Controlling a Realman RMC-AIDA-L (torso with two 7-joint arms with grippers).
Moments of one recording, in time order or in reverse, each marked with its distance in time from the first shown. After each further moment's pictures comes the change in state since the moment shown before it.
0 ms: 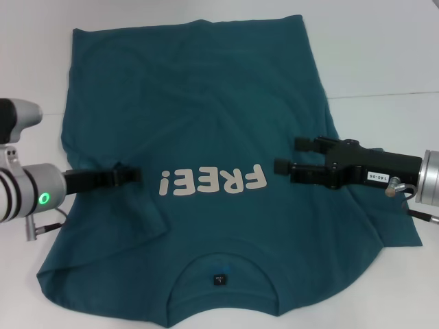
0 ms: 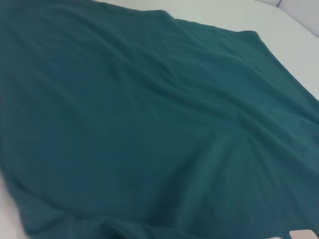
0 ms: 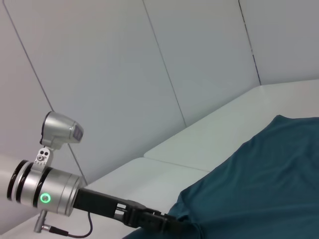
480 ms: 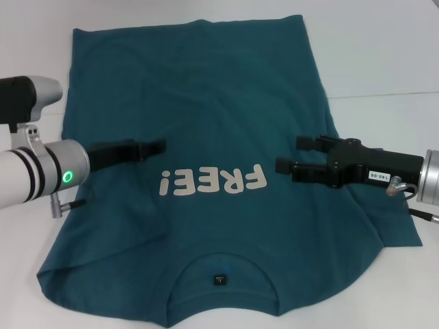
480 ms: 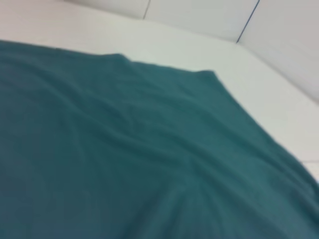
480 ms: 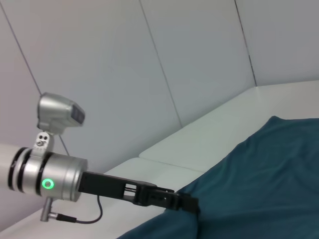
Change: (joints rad) left arm -0.046 -0.009 0.036 -0.027 -0.181 -0.038 0.127; right arm -0.002 0.001 0.003 -0.005 -0.001 0.009 -0.005
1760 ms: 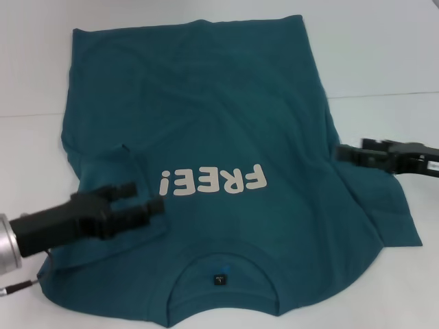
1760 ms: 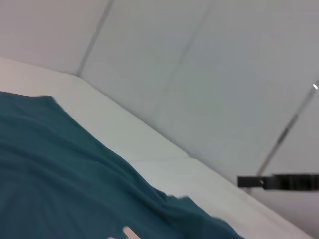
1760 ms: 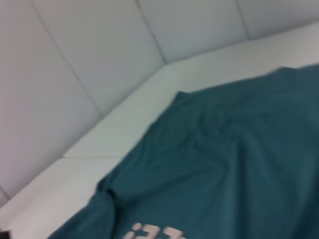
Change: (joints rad) left arm 0.278 0.004 -0.246 0.128 -0.156 0.763 0.426; right arm -0.073 -0.079 0.001 -0.077 -0.041 0.065 0.291
